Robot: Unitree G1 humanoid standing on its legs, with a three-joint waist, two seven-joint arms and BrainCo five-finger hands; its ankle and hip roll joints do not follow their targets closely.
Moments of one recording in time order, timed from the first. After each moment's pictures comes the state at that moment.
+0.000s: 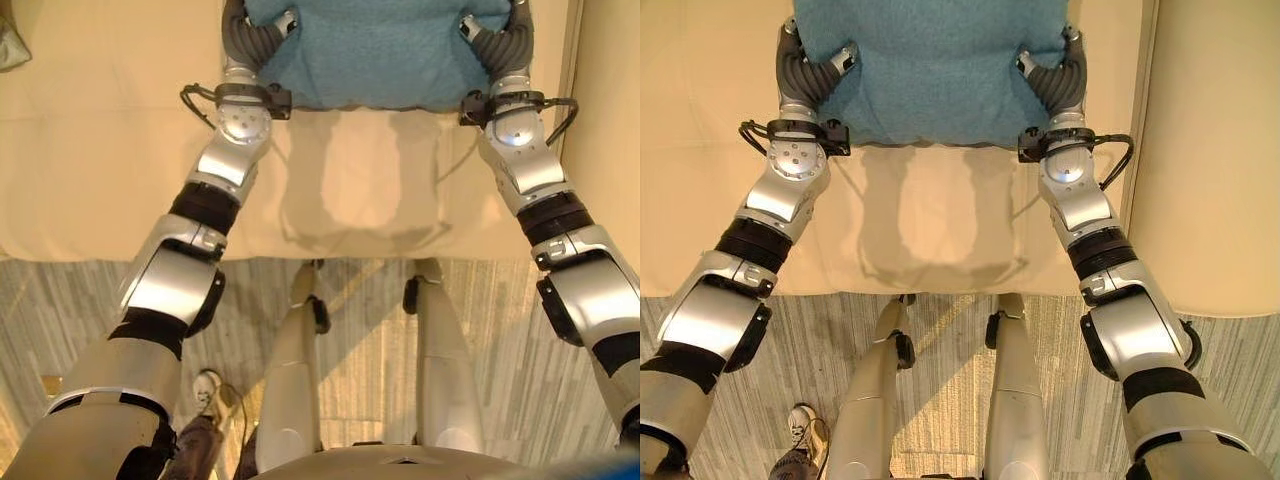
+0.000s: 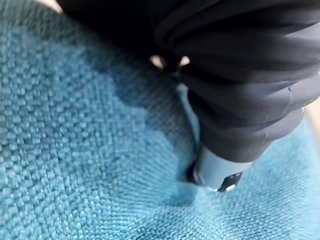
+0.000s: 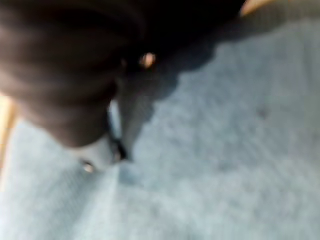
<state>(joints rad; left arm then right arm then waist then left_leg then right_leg) -1.08 0.43 -0.33 0.56 -0.30 -0.20 0.51 -1.06 -0.47 0.28 0.54 0.25 -0.20 -0.45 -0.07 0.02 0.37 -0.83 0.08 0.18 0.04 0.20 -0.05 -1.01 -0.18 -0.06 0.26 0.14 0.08</state>
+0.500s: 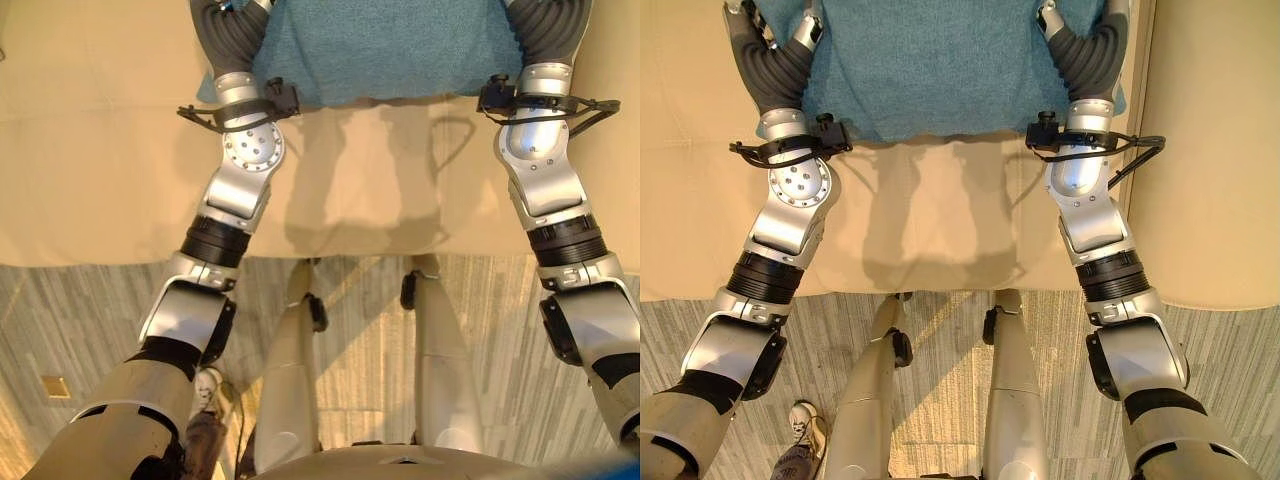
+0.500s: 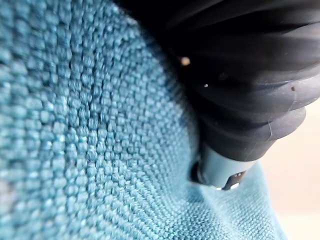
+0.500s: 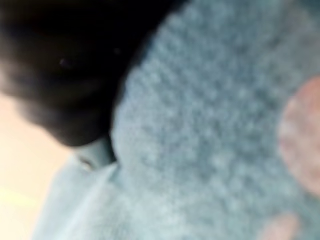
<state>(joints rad) -0.97 0.38 -0.21 0.28 -0.09 -0.23 0.71 -0.98 -0.44 0.18 0.24 0.00 -0.24 -0.54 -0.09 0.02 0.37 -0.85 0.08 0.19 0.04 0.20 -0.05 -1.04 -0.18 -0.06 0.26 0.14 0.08</state>
